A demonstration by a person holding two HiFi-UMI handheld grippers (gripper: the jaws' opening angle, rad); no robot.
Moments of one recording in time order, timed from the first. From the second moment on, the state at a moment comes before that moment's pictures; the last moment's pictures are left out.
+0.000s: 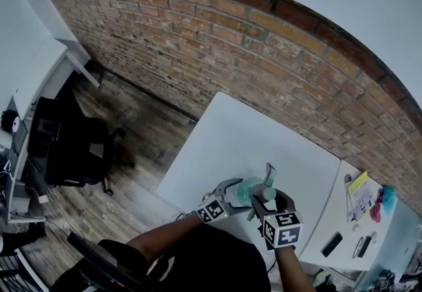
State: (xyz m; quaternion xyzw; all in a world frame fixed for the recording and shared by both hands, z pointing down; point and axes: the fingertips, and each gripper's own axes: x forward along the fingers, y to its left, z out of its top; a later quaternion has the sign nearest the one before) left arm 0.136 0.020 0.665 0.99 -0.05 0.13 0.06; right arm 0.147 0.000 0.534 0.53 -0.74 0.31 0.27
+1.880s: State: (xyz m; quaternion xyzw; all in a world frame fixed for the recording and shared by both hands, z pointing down) left arm 0.135 0.022 0.672 0.99 -0.06 0.14 0.04; right arm 0.140 0.015 0.526 -0.06 -0.71 -0.18 0.68
